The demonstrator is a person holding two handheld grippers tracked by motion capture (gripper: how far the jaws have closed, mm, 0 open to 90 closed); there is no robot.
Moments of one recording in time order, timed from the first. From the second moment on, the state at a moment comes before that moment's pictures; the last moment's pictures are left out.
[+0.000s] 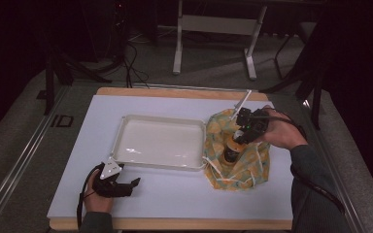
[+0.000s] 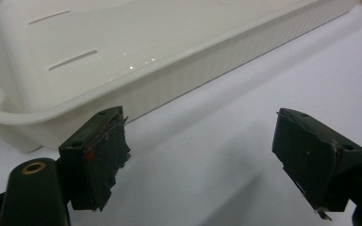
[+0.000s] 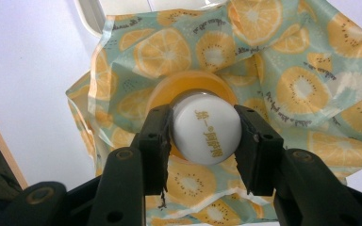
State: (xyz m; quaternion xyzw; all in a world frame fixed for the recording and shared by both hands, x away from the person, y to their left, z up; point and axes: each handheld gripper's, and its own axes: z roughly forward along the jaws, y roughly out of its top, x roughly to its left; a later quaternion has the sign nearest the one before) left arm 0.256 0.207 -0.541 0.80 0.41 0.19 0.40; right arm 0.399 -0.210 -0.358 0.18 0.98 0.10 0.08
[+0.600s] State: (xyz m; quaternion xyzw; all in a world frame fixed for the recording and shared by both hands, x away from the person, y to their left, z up) left arm 0.256 0.207 -0.541 0.80 0.41 0.19 0.40; right arm 0.396 -0.211 -0.342 0.18 0.98 0.10 0.08
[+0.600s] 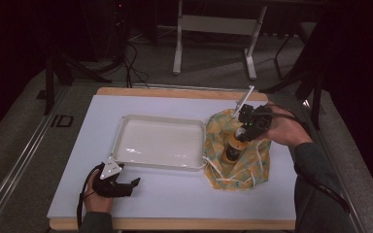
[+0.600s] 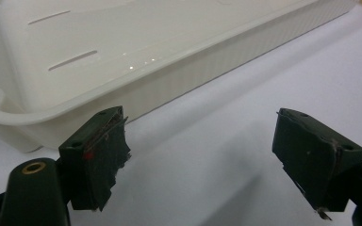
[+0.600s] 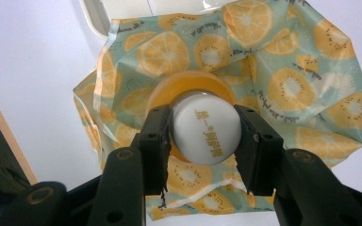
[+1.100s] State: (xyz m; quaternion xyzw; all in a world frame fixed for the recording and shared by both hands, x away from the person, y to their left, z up) left arm 0.256 0.207 -0.541 0.80 0.41 0.19 0.40; right arm 0.397 -0.209 -0.328 0.17 0.98 0.10 0.09
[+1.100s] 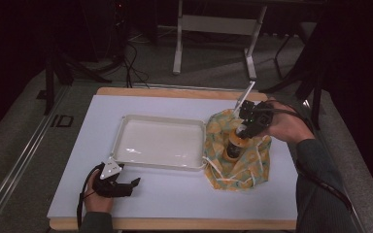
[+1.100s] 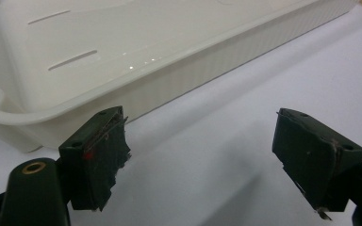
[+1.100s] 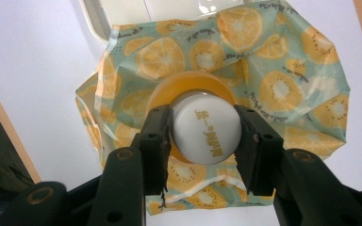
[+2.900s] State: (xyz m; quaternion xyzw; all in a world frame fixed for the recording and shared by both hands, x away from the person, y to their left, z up) left arm 0.257 0.208 -0.541 0.80 0.41 0.18 0.40; right arm 0.400 -0.196 -0.292 0.17 0.97 0.11 0.12
